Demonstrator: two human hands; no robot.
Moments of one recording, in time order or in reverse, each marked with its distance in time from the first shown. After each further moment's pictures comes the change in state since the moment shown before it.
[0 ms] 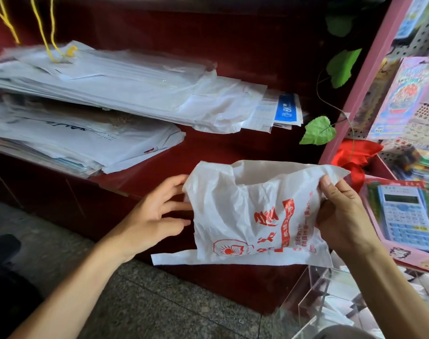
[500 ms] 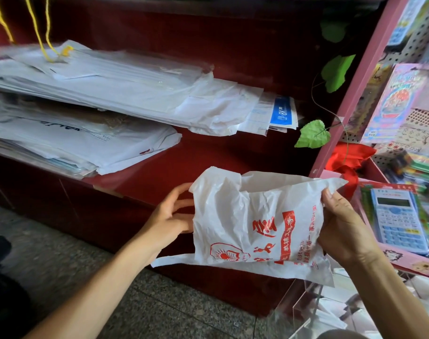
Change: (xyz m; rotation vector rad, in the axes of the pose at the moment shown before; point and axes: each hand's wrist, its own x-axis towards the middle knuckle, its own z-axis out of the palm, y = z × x) left_hand 0.032 -0.040 0.026 -0.090 0.156 -0.171; right_hand -0.009 -0.002 -0.012 0.121 -0.156 0.114
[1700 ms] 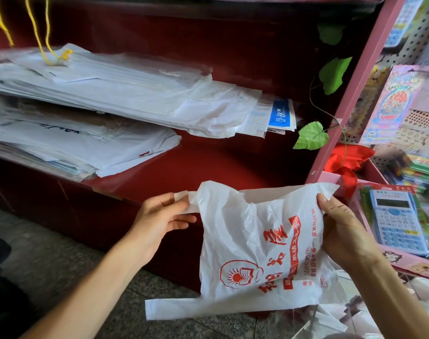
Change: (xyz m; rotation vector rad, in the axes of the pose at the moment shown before) left_hand -0.005 0.018 -0.001 -0.309 0.134 -0.009; right_hand 0.000 0.001 -0.009 -0.101 0.217 0.086
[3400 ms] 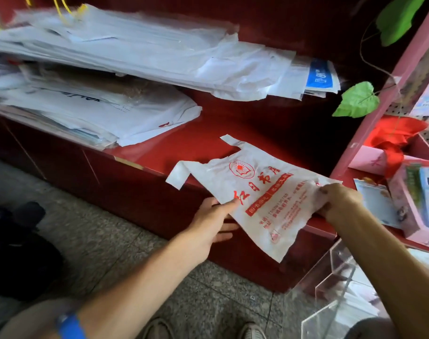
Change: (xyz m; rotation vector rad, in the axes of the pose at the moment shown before) left_hand -0.010 -0.064 0.035 0.145 0.029 -0.431; right_hand 0.078 0.061 0.008 -0.202 0.677 0.250
